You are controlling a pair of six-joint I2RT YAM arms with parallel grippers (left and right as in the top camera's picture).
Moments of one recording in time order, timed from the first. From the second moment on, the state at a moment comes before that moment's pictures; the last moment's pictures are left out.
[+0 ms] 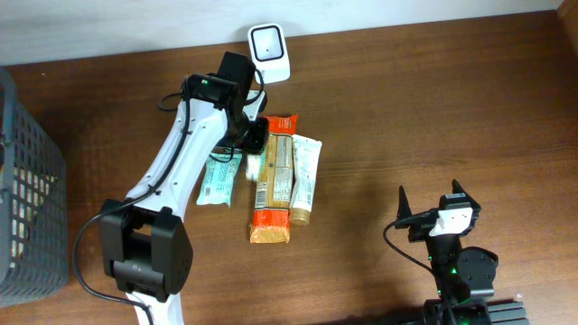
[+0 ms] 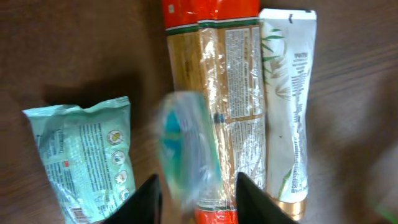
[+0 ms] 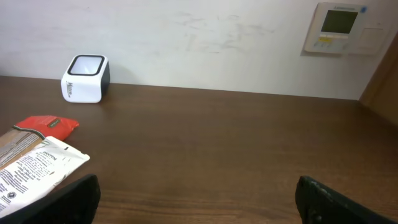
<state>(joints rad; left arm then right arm) -0.39 2.05 1.85 -1.19 0.15 -0.12 -0.08 0.01 0.01 -0.07 -0.05 -0.08</state>
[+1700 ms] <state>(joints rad) 0.79 1.86 1.60 -0.84 -0.04 0.34 -0.08 0.01 0.01 -0.07 -0.05 -0.08</state>
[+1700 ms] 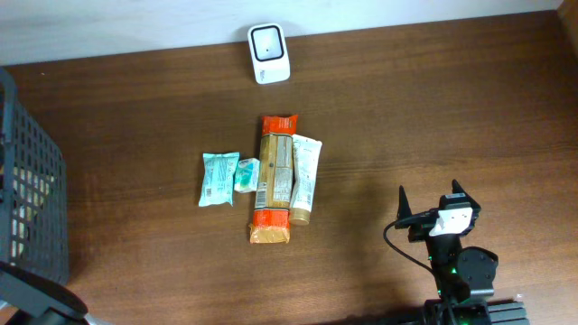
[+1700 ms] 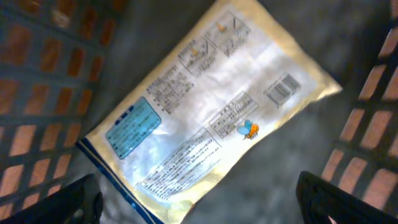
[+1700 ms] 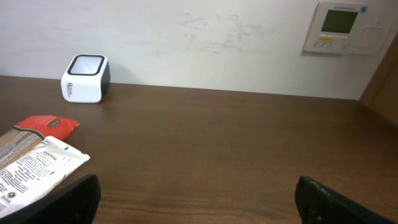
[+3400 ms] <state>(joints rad) 0.79 1.60 1.78 -0.84 0.04 0.21 -0.08 0.01 0.01 -0.07 -0.05 -0.08</state>
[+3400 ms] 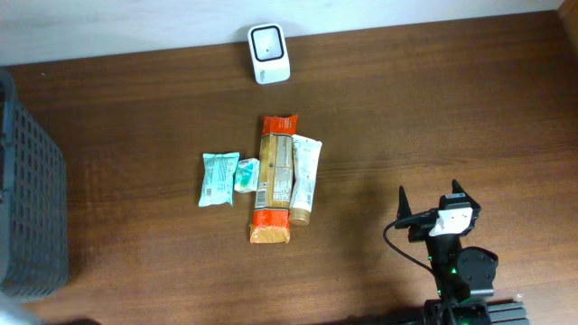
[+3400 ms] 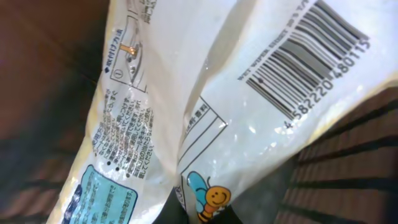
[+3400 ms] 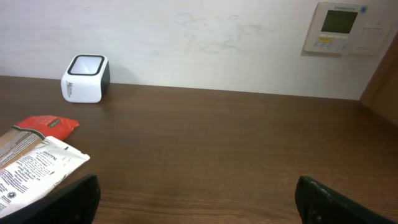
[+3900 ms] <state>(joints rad) 0.21 1.40 1.53 -1.04 0.24 -0.07 -0.08 0.01 0.01 -0.07 -0.05 -0.08</state>
